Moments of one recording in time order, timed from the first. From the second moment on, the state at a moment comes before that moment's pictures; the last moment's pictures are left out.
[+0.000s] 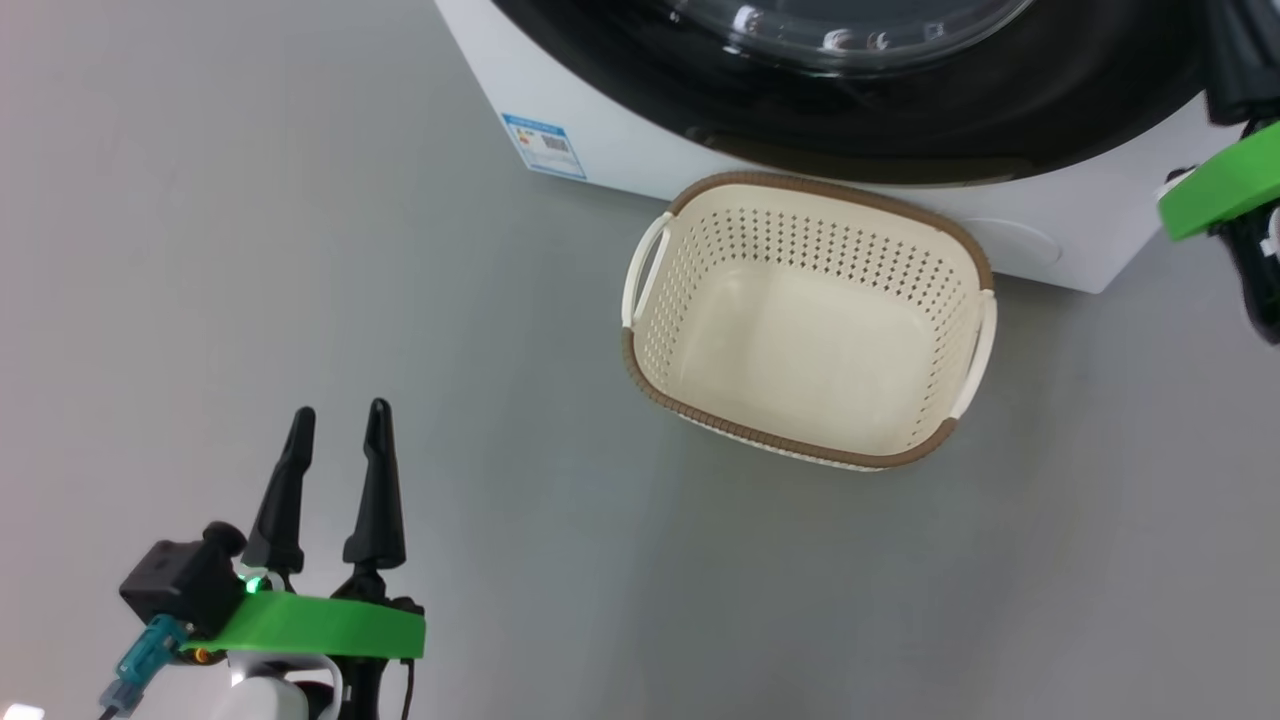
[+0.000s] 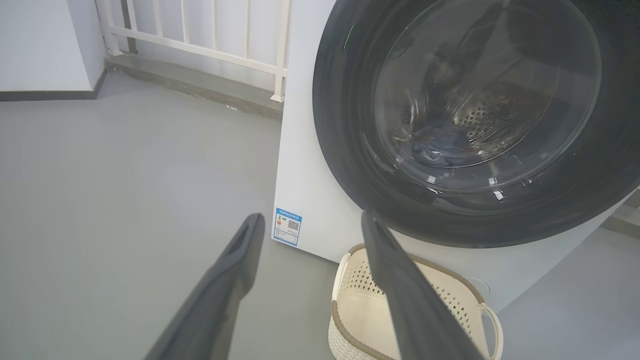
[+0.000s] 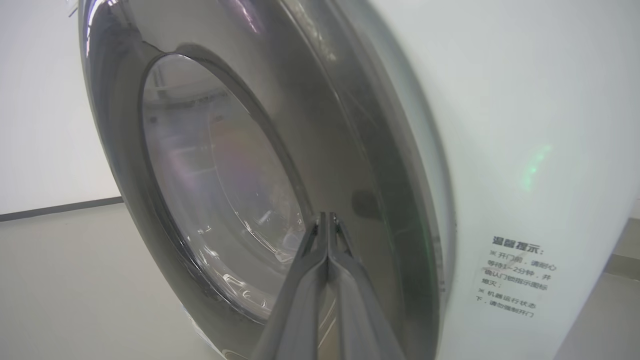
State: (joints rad) left arm -0.23 0.05 -0.11 0.24 -0.46 -0.13 -0.25; right arm -0.93 -0.49 0.42 0.61 0.60 0.14 -0.26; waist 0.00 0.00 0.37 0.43
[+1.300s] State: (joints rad) left arm -0.11 0.12 -0.07 0.24 -0.46 -0.11 -0.26; right arm -0.38 -0.35 0.33 0.30 0.60 0.13 -0.26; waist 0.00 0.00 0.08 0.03
